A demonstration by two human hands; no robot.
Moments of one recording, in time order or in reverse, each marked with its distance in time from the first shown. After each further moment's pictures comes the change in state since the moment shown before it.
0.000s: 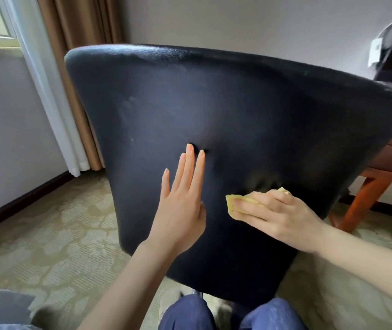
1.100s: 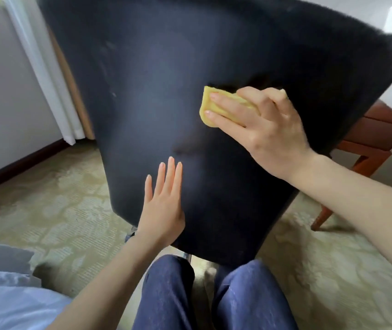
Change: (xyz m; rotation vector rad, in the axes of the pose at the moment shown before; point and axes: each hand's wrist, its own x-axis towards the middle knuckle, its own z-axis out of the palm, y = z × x) left_hand -0.057 0.000 0.060 0.125 -0.181 -0.245; right_hand 0.058 0.043 -0.030 -0.113 0.217 0.257
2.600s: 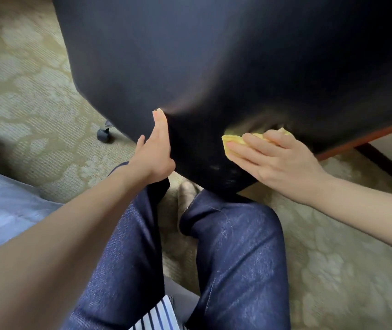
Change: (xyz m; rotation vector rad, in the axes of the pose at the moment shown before) left_hand -0.013 -0.028 0.135 -0.507 -0.458 -0.376; right_hand -0.163 -0.090 0.030 0.389 -0.705 -0.542
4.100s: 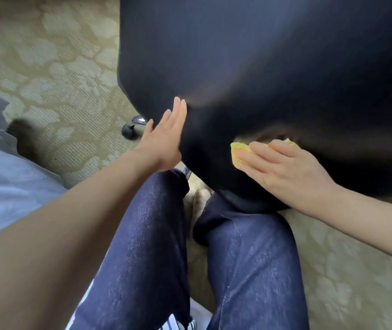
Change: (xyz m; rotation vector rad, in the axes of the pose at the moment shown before) left_hand 0.027 -0.061 -0.048 0.228 0.044 0.064; right_hand 0.081 -0.010 0.001 -0.007 -0.027 -0.124
